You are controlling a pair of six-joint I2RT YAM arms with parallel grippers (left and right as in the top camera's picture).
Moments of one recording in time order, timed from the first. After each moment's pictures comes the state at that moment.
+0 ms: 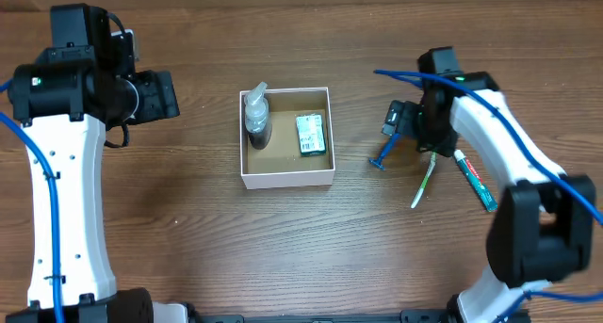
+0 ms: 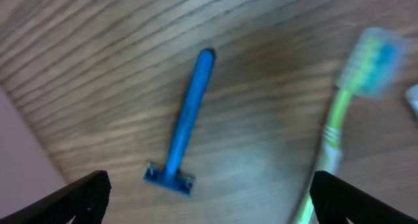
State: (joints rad) left arm 0.10 1.59 1.80 -1.35 0.06 -0.14; right arm 0.15 1.87 1.38 -0.94 -0.07 0.50
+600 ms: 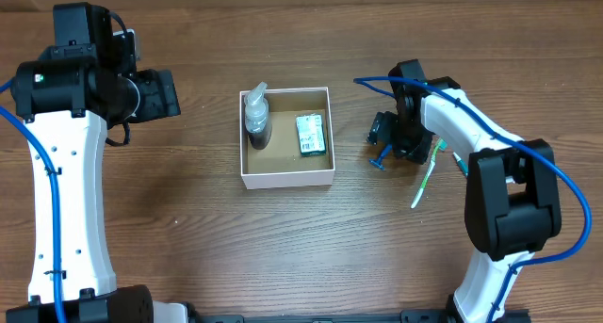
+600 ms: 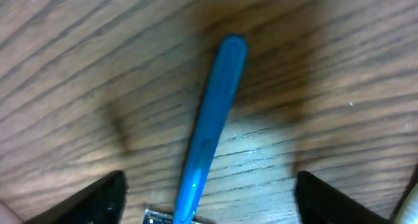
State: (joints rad) left arm 0.10 1.60 1.80 -1.34 0.06 -0.14; right arm 0.21 2.02 1.38 -0.88 -0.06 0.61
